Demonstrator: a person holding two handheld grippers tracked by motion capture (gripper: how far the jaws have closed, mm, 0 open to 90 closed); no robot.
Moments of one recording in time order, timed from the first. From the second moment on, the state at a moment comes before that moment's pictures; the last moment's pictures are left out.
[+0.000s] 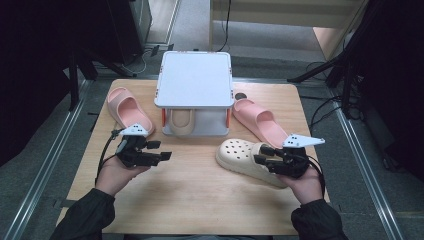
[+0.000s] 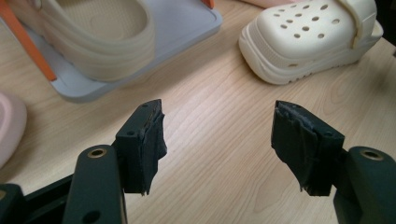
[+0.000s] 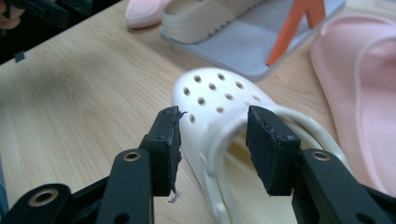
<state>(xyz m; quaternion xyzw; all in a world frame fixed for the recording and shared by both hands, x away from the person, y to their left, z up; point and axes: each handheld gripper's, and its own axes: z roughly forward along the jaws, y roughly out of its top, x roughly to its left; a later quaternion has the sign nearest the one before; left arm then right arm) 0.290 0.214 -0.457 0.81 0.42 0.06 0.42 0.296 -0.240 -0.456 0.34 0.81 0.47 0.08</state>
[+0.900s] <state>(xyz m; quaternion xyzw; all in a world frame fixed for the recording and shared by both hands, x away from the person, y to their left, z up) 0.292 0.211 -0.459 0.80 0.41 0.07 0.43 0.324 -0.188 -0.474 0.37 0.83 0.43 -0.01</state>
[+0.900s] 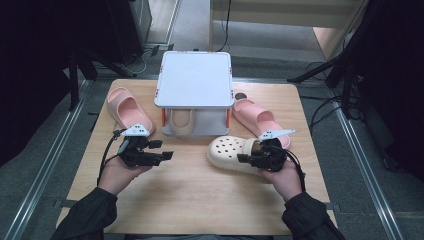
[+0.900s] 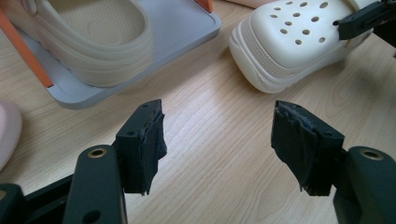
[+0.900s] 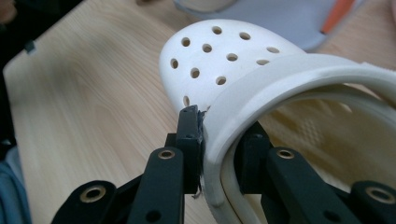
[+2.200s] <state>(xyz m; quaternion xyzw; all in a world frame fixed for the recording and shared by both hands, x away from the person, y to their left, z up) 0.272 0.212 -0.461 0.79 0.44 0.05 0.43 0.317 -0.110 -0.471 0.29 0.84 0.46 -0.03</state>
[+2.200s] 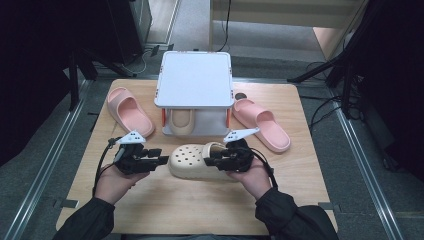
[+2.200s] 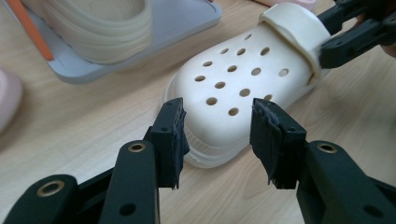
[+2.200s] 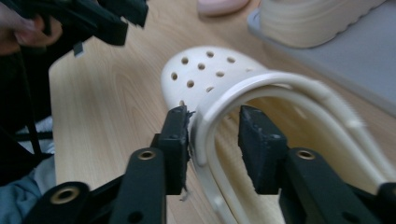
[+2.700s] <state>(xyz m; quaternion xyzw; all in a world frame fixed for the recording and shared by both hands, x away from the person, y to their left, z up) 0.274 0.182 -0.485 0.81 0.42 0.04 0.40 0.351 -0.137 -0.468 0.32 0.82 0.47 0.03</state>
